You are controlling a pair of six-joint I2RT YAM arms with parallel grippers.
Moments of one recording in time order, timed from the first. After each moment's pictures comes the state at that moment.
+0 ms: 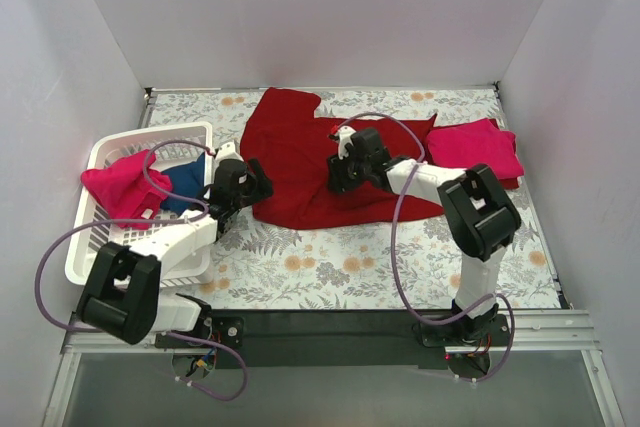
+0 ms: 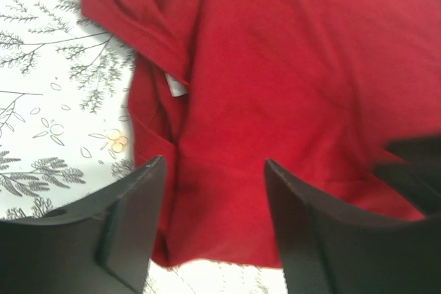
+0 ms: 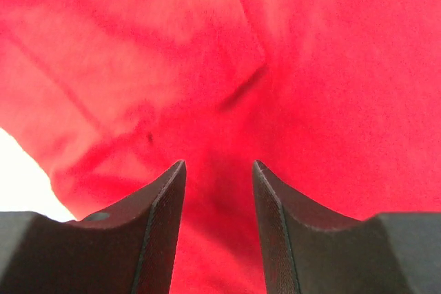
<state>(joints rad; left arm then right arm) -0.38 1.30 0.62 0.12 -0.18 -0.62 0.59 1.91 1.18 -0.01 -0.28 0.11</state>
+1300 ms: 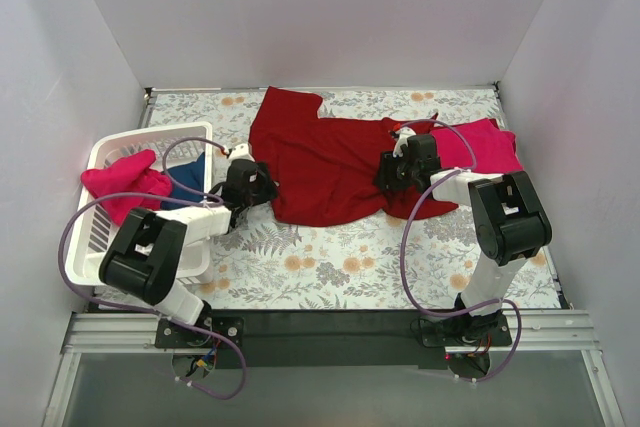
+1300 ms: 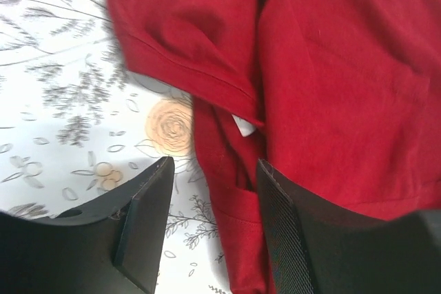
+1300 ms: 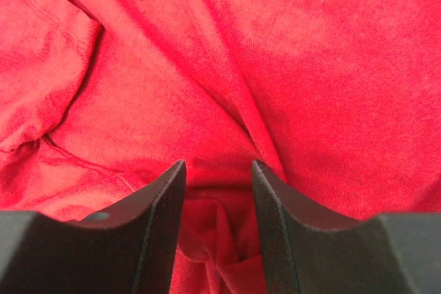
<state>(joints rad) -0.39 1.53 0.64 0.28 -0.19 -0.55 0.29 1.78 0.89 0.15 -0.29 0.18</state>
